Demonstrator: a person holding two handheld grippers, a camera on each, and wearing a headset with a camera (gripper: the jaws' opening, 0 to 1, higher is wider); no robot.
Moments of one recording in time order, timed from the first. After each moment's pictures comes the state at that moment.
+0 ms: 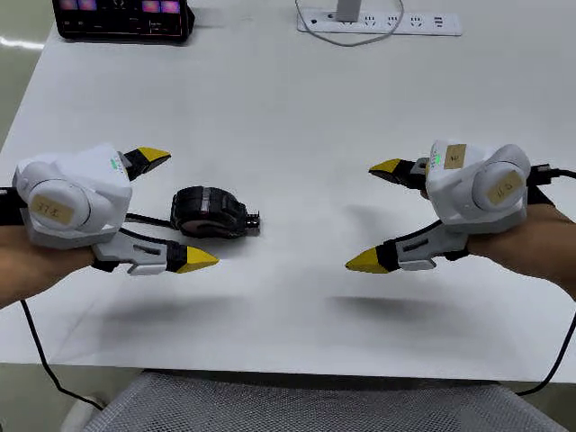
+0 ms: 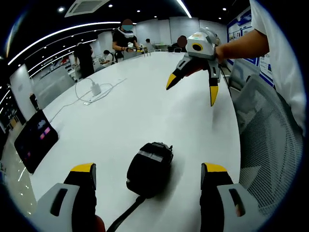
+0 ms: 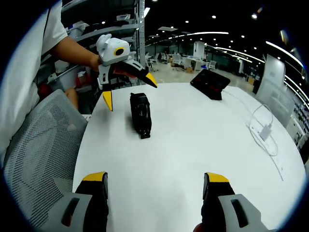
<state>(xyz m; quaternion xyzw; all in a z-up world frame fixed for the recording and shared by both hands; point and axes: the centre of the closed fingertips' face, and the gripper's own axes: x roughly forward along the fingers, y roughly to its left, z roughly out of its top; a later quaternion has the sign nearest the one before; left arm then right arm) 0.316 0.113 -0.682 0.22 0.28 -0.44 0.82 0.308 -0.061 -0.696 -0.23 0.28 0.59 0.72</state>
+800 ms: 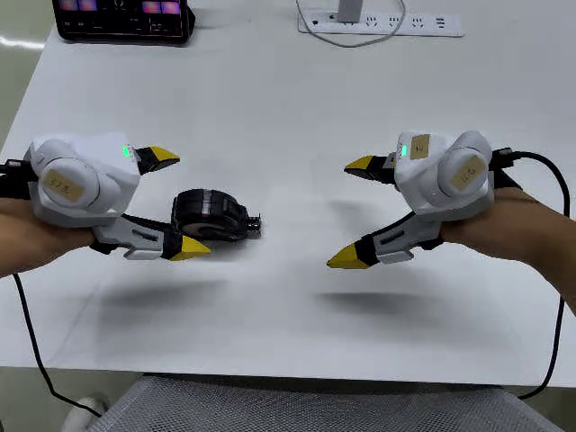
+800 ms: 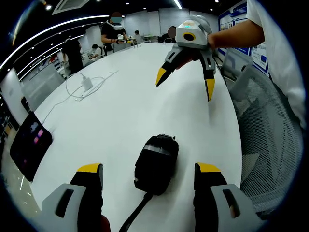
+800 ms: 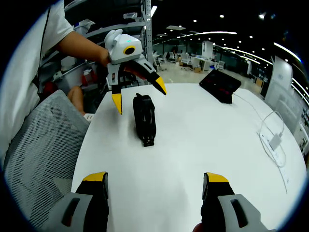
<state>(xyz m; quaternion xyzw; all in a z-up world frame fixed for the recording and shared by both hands) 0.323 0.118 -0.694 0.26 0.31 -0.47 0.78 0.312 -0.032 -0.701 -0.23 0.28 0.62 0.70</state>
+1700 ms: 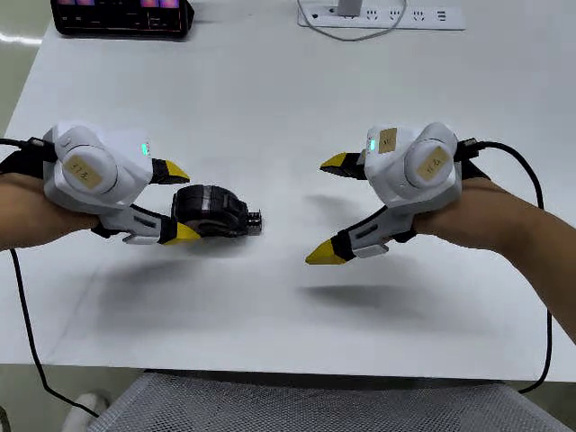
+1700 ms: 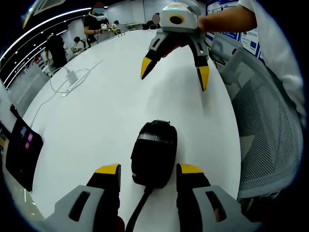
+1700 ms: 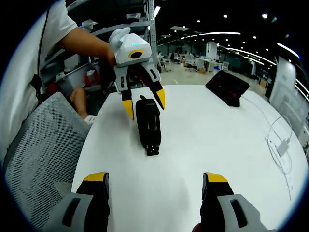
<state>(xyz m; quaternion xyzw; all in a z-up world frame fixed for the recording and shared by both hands) 0.318 0.123 -0.714 0.30 0.35 -0.51 0.72 0.309 -0.008 -0.705 -0.22 0.28 0.64 0.68</state>
